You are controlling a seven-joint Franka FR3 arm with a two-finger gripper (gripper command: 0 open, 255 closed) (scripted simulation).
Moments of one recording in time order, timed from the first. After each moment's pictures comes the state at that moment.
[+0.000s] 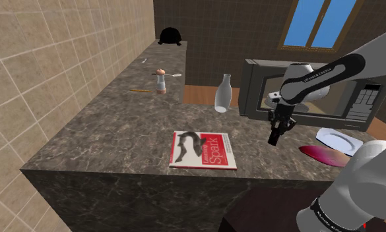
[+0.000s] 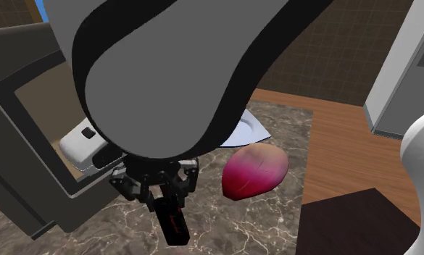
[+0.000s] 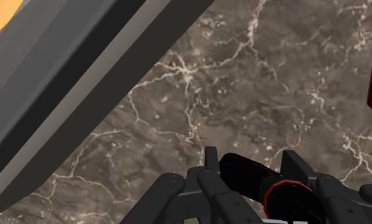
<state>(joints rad) 0.07 -0.25 -0.67 -2.62 -0.29 2.34 -1.81</state>
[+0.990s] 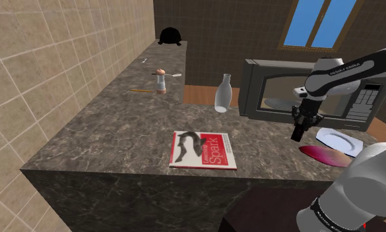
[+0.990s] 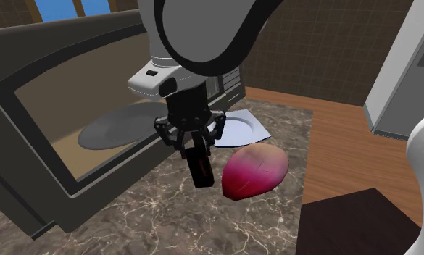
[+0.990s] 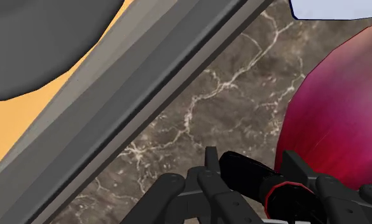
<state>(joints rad) -0.07 -0.34 -0.80 -2.57 -0.39 2.24 -2.01</state>
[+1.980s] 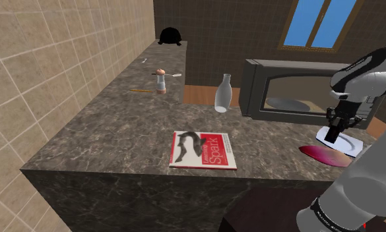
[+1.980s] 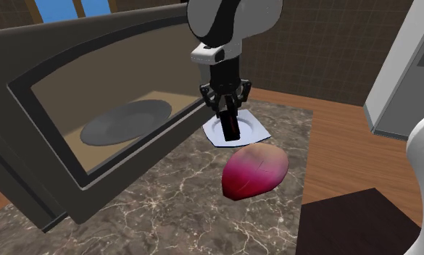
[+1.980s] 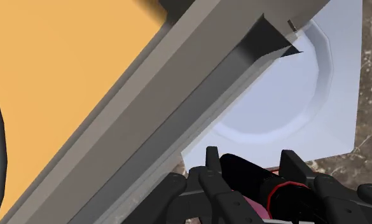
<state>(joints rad) -0.06 -0.03 -1.19 -2.34 -0.15 2.29 -2.59</state>
